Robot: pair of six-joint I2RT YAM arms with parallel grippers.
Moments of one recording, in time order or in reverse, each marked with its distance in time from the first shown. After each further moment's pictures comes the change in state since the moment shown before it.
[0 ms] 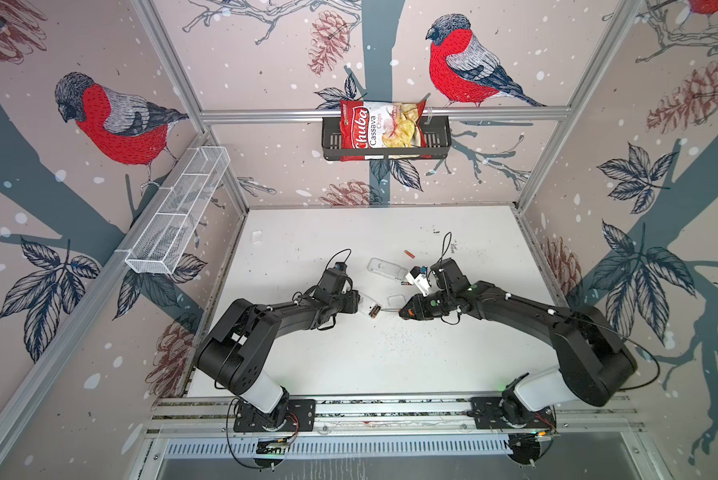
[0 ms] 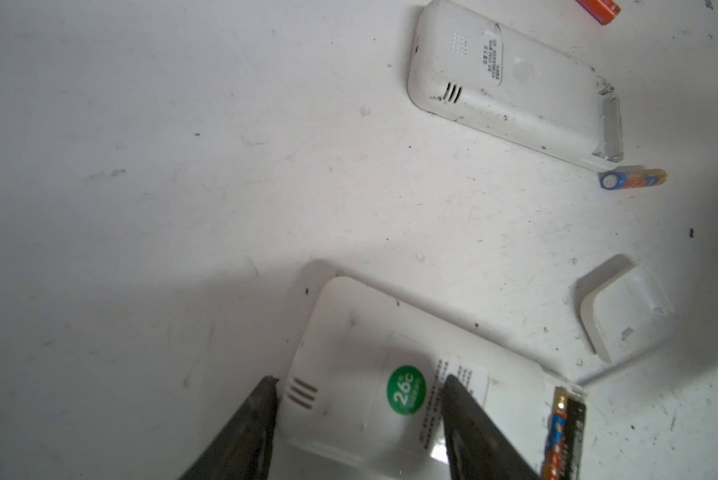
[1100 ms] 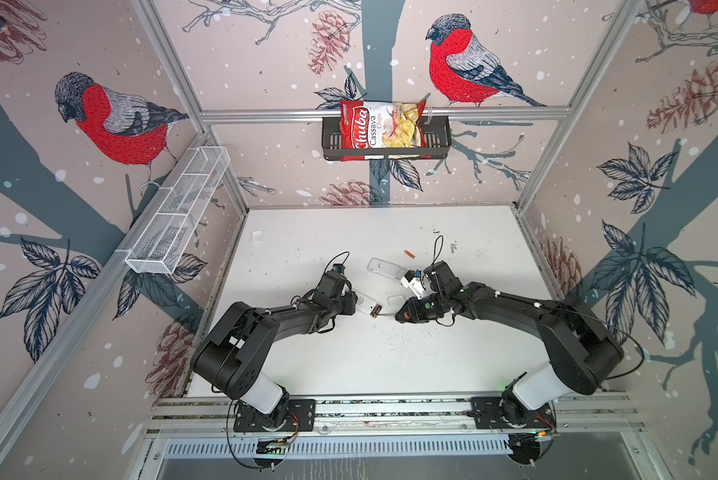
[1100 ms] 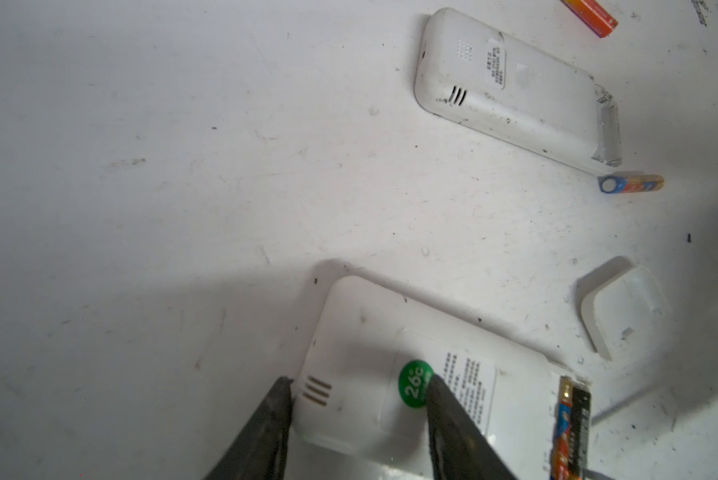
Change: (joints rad) left arm -0.011 -0.018 -0.037 0.040 -0.018 -0.027; right arm 0.034 0.076 0.005 0.042 0.012 0.005
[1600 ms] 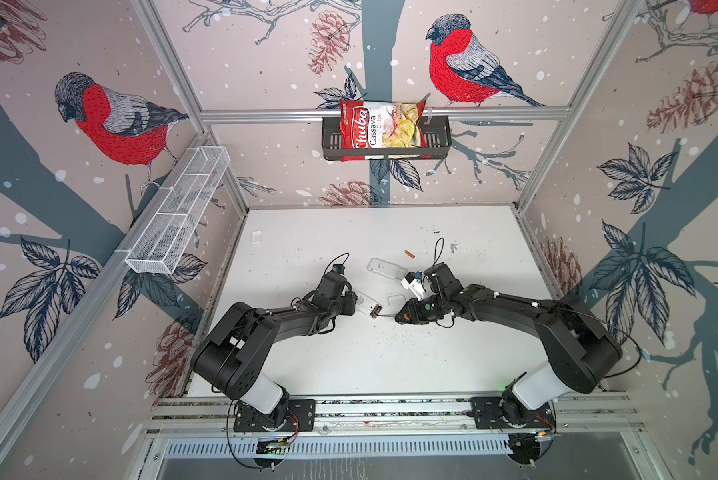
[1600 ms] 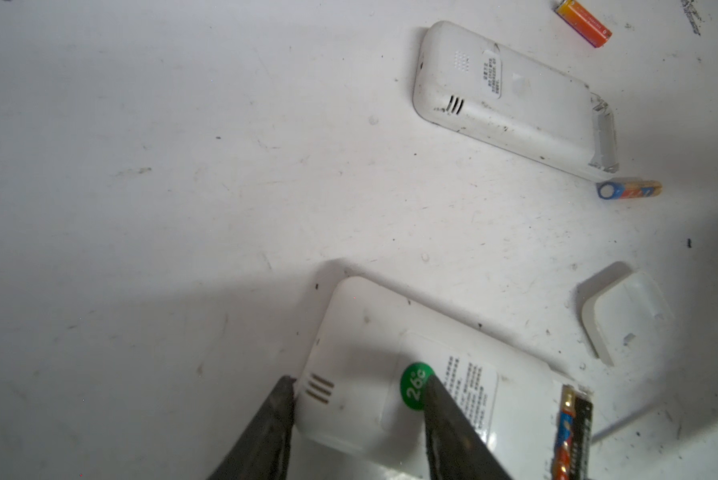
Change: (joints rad) left arm -0.007 -0.002 -0.018 0.037 -0.018 0.001; right arm -0.001 0.009 -0.028 0.049 -0.016 0.048
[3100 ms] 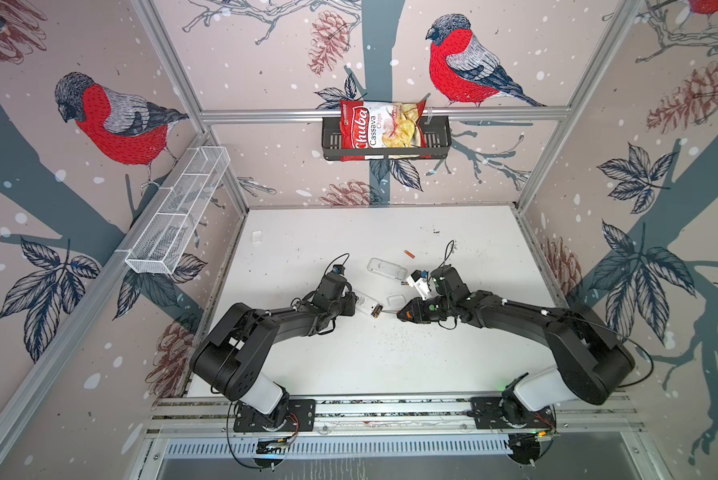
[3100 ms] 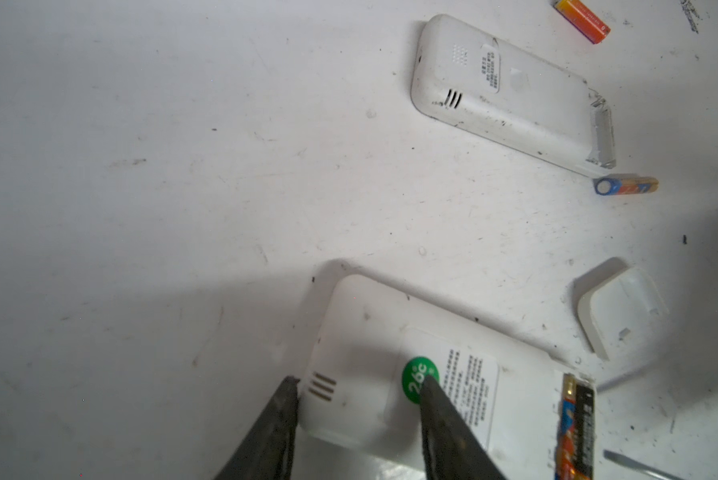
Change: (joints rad) left arm -0.003 -0.006 -0.001 -0.009 0.002 -0.008; right arm -0.015 -0.072 -0.081 0.112 0.016 0.048
